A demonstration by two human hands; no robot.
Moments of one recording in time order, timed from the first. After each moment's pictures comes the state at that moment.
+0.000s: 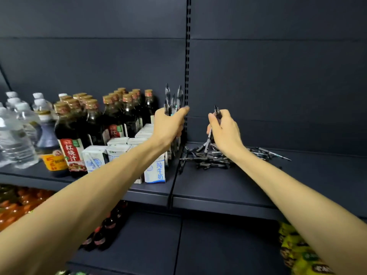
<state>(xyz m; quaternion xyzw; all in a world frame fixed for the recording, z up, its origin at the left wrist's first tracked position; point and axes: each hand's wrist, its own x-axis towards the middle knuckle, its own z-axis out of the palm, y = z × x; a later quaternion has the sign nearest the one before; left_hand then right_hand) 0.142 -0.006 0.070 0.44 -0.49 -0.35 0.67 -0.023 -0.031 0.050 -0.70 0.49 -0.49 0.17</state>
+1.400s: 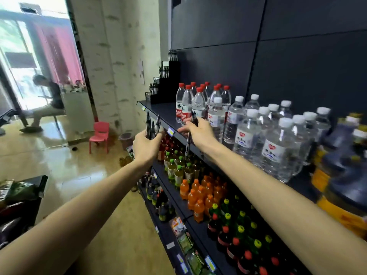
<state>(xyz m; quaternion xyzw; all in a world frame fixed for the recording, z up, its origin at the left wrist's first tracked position) 0.847 0.267 -0.022 0.74 -0.15 0.13 0.65 0.755 0.127 0.033 -0.78 0.11 -0.26 0.55</state>
